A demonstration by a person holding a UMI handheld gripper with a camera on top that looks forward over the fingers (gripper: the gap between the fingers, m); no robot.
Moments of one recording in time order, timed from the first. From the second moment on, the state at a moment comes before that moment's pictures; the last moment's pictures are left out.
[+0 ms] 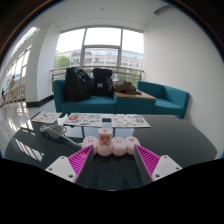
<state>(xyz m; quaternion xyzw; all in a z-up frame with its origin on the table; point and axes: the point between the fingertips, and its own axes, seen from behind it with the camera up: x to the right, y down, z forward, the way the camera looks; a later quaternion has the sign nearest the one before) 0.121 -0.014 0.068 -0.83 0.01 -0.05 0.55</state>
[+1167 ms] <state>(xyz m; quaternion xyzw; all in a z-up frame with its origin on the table) 0.304 0.045 0.132 -0.83 0.08 -0.05 0.56</state>
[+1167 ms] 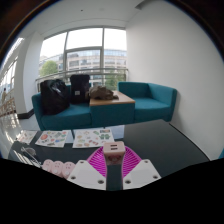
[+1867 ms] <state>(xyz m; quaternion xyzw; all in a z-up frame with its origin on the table) 0.330 0.041 0.091 -0.85 0.08 -0.08 0.51</state>
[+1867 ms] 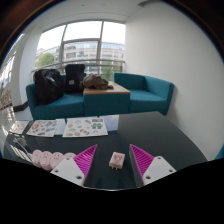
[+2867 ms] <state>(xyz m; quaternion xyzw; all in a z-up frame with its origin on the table) 0.038 -0.208 0.265 -0.78 -0.01 0.01 0.62</state>
